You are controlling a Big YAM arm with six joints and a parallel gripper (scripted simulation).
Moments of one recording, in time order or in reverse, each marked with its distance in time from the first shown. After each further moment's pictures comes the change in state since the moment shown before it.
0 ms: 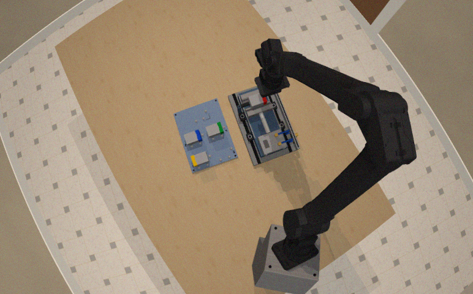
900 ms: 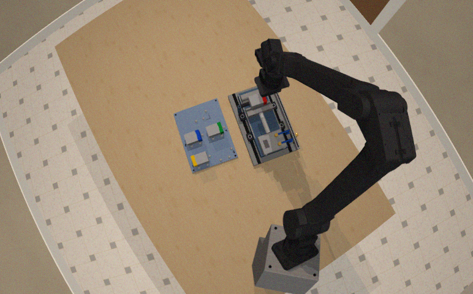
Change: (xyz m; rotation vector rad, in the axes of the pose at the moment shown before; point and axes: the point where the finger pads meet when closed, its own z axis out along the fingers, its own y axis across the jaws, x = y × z) arm -0.002 0.000 0.002 0.001 -0.008 0.000
